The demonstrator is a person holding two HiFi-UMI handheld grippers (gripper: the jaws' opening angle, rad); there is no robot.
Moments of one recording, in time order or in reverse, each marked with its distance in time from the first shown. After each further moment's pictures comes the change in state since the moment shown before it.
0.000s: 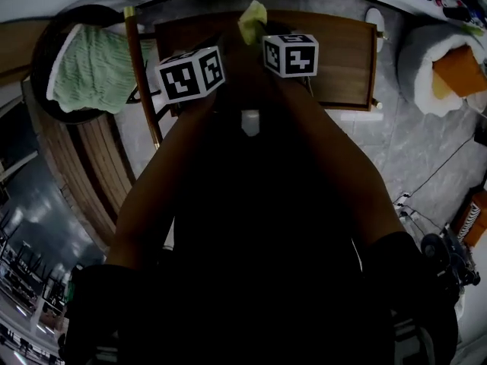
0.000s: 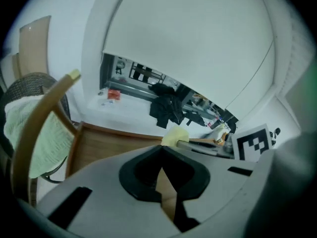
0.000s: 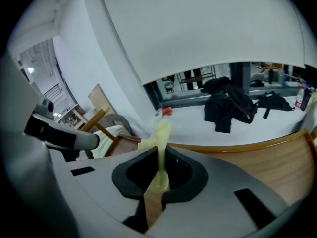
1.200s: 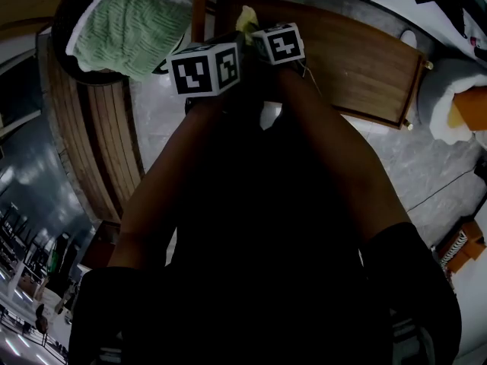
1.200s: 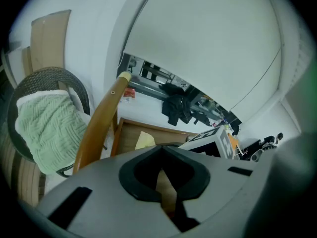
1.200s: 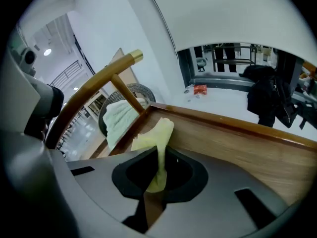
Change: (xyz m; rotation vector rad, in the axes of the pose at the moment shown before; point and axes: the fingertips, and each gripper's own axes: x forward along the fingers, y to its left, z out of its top) left arm -0.065 0.097 -0.013 -0.068 0.027 0.012; right arm 0.117 0.149 -0.060 -0.228 0.229 0.163
